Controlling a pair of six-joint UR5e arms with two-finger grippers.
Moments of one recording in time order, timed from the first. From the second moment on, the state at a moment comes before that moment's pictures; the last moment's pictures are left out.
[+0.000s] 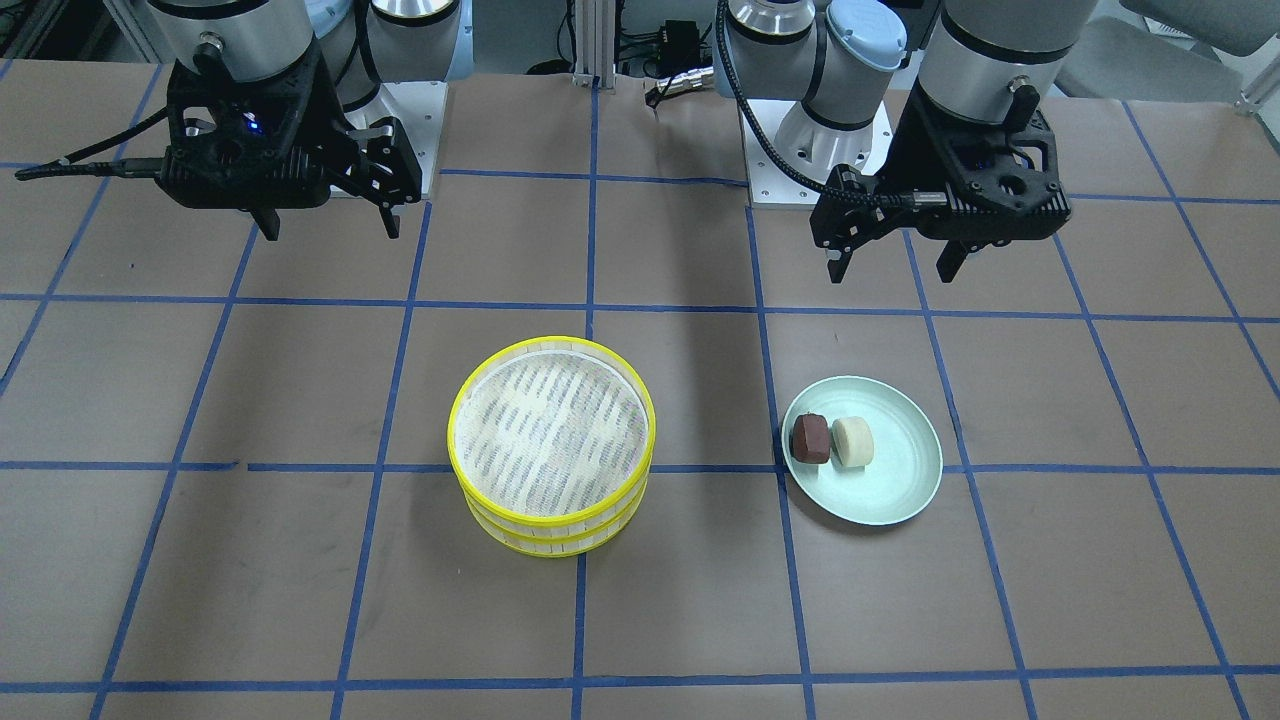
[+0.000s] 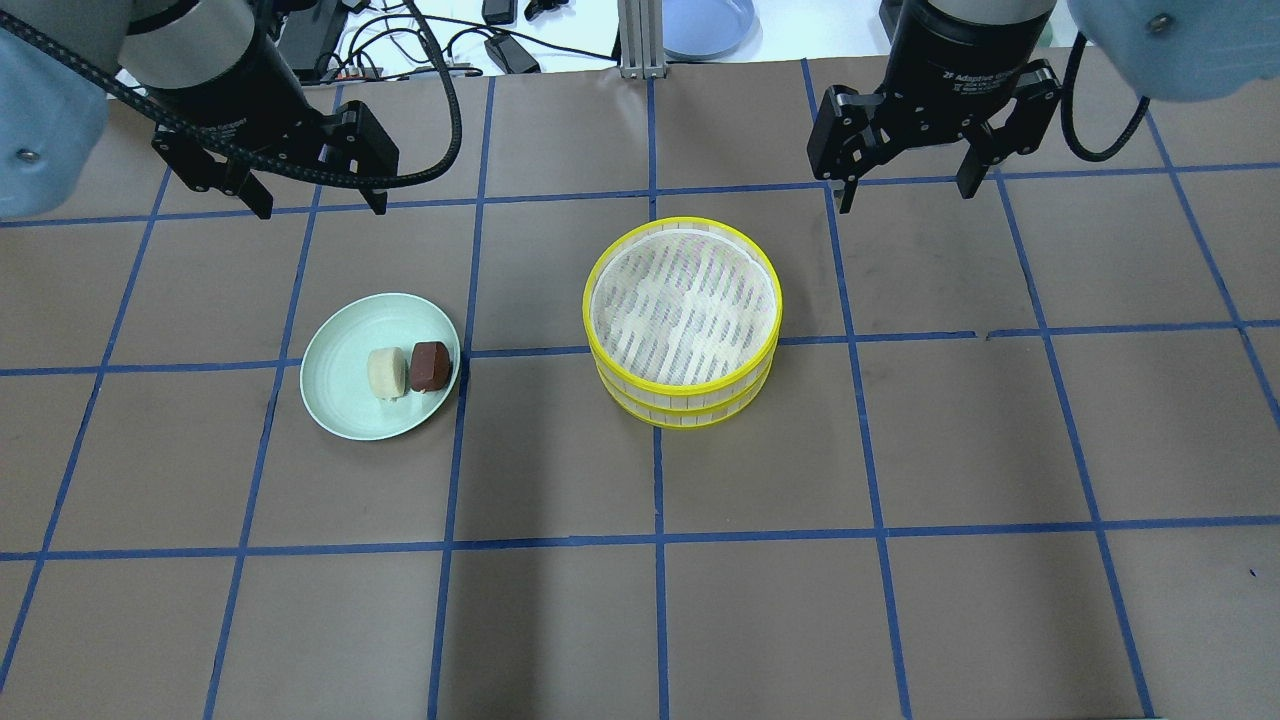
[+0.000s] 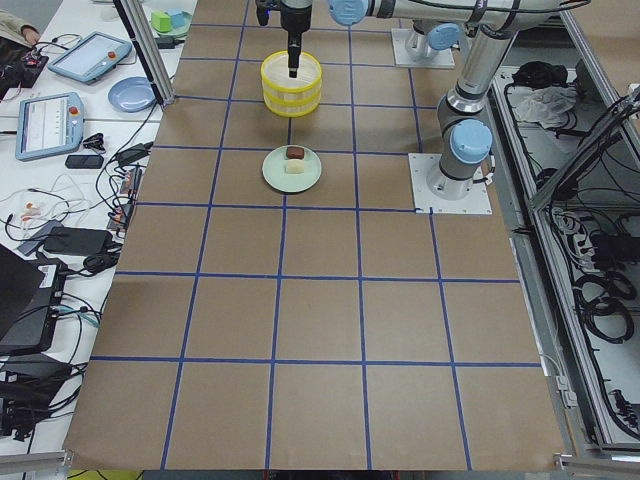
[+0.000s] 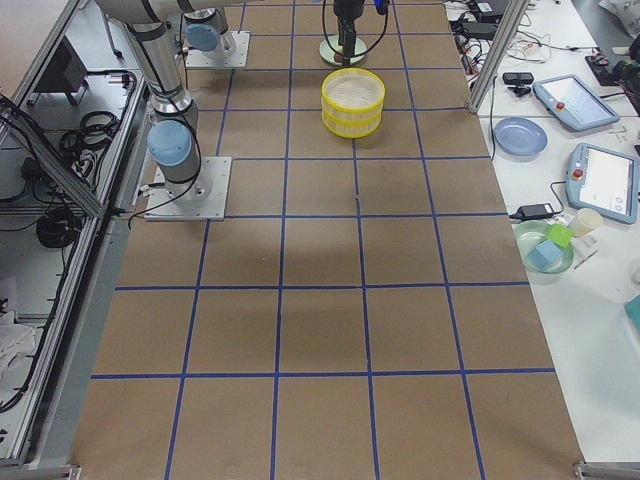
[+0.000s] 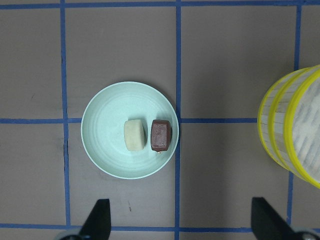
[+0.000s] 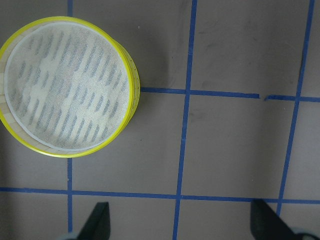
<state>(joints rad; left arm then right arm) -1.57 -1.58 -1.53 -1.52 1.60 -0.01 1.67 -1.51 1.41 -1.44 -1.60 0.03</state>
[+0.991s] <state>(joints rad) -1.39 -1.75 -1.73 -1.34 1.61 0.09 1.68 -1.53 1.46 -1.45 -1.60 0.04</state>
